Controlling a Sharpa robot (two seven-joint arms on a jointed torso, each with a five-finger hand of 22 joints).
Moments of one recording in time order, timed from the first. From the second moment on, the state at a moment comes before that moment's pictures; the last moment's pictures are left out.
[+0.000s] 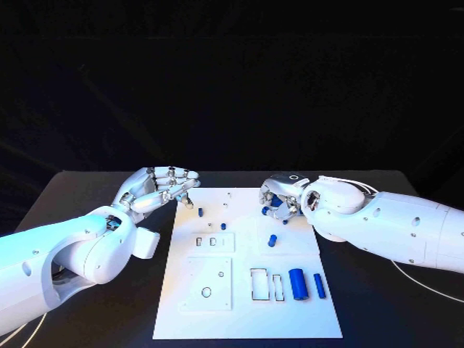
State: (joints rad) left arm 1.18 -0.97 -0.01 1.68 -0.20 -0.33 0.45; left_hand 1.39 -0.21 0.43 0.18 0.05 0.87 0.20 0.29 0.30 1.12 0.13 0.11 0.10 1.02 0.06 0.89 0.67 0.18 1.04 0.15 0.75 0.41; right arm 1.32 -0.66 -0.16 1.30 -1.62 -0.25 -0.09; right_hand 1.24 -0.25 0.59 -0.05 0.24 0.99 0.16 0.21 0.35 1.17 0.09 0.07 0.16 1.46 0.00 1.32 1.21 0.05 1.46 0.11 1.48 1.31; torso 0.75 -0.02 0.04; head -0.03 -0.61
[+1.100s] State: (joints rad) left arm 1.19 -0.98 -0.01 1.68 -0.19 -0.32 0.44; left_hand 1.39 -0.20 0.44 0.18 0.05 0.87 0.20 0.29 0.30 1.12 0.13 0.11 0.11 1.02 0.06 0.89 0.67 0.18 1.04 0.15 0.77 0.42; right arm 1.31 -0.64 -0.17 1.30 -1.62 -0.31 -0.11; right_hand 1.28 -0.18 0.63 -0.04 0.20 1.07 0.12 0.27 0.40 1.25 0.05 0.10 0.21 1.47 -0.01 1.34 1.21 0.03 1.47 0.09 1.52 1.31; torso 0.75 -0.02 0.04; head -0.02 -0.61
